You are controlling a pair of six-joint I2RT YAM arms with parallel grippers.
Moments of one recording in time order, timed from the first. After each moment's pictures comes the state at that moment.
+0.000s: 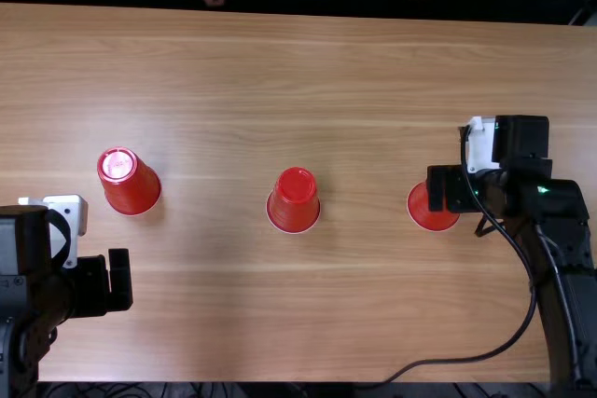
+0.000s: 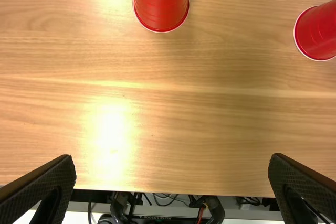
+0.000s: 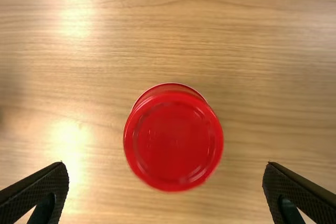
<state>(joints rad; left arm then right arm) 0.03 1.03 1.38 -1.41 0.01 -0.08 -0.03 1.55 1.26 -0.79 -0.05 -0.12</state>
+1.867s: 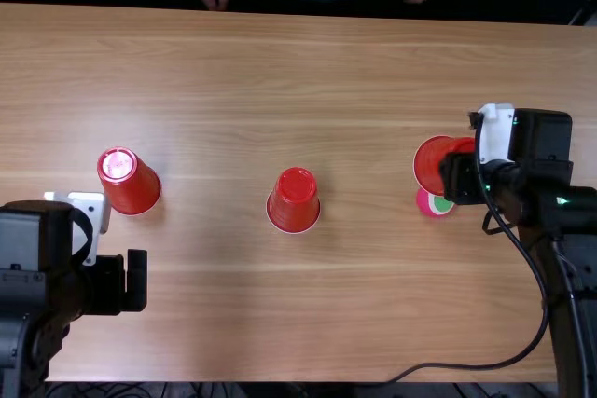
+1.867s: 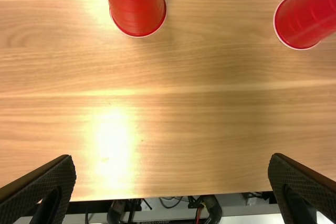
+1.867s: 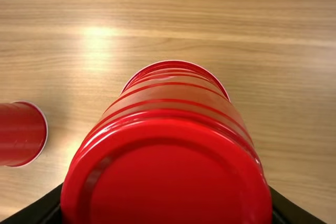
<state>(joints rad) -0.07 1.05 1.38 -1.39 0.01 -0.08 -0.05 1.46 1.32 -0.82 -0.13 -0.11</state>
